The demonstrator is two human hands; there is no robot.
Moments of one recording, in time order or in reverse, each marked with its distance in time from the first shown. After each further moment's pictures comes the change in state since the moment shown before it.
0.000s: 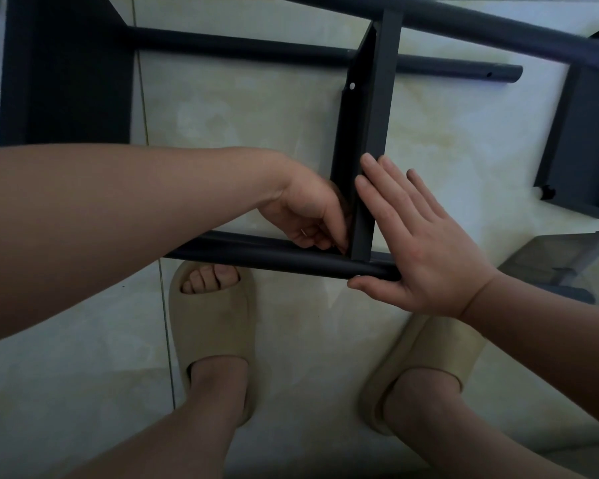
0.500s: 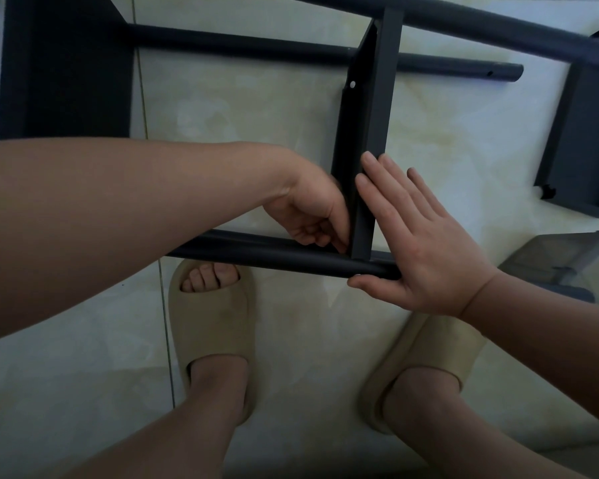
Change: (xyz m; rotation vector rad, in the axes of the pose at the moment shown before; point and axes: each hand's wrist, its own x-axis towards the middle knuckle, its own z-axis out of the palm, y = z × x) left_hand 0.001 0.006 0.000 0.019 -0.008 -0.044; right_hand 0.000 0.001 0.000 -0.002 0.003 -0.003
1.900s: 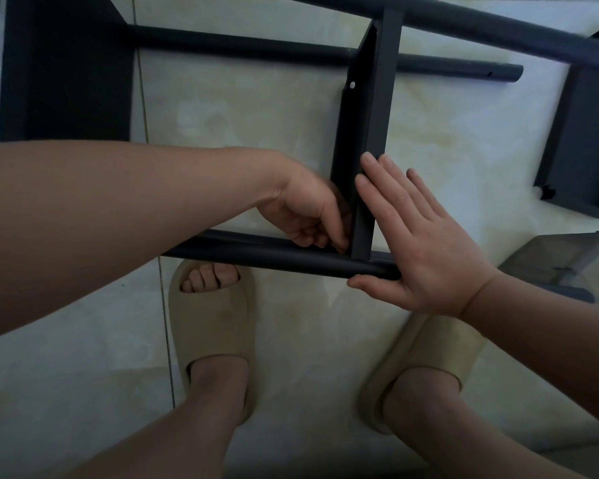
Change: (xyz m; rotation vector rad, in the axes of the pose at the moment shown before) left_hand 0.000 -0.008 -0.001 -0.034 -0.008 0.057; right_hand 0.000 -0.001 -0.001 0.004 0.002 0.000
